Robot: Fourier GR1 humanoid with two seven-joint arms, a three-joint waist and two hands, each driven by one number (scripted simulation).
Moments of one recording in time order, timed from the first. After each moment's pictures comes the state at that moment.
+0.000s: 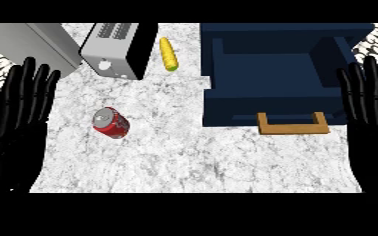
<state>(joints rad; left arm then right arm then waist) -0.01 0.11 -0.01 -2.10 0.01 -0.01 0.00 -0.01 -0.09 0.00 -2.10 0.00 0.00 -0.03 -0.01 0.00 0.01</state>
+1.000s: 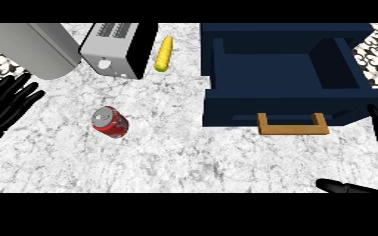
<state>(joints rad) 0.03 0.49 0.25 -1.87 0.58 -0.54 0.19 0.20 -0.12 -0.18 -2.13 -0.11 0.00 0.16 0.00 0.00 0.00</state>
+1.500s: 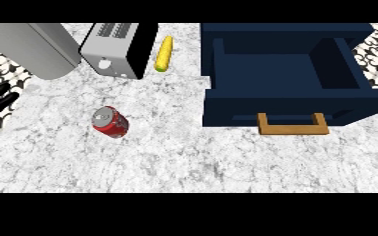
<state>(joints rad) 0.04 0.53 0.36 -1.85 0.75 -0.59 0.31 0.30 -0.12 -0.28 -2.11 -0.20 0.11 0.08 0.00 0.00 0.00</state>
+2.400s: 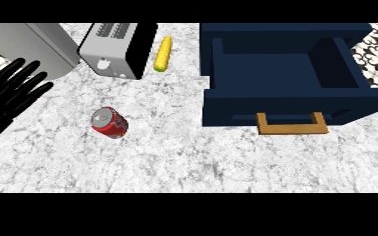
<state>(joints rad) -0.10 0.46 0.29 -1.75 0.86 -0.45 0.52 0.40 -0.13 -0.45 -2.14 -0.35 0.28 0.07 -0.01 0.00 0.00</state>
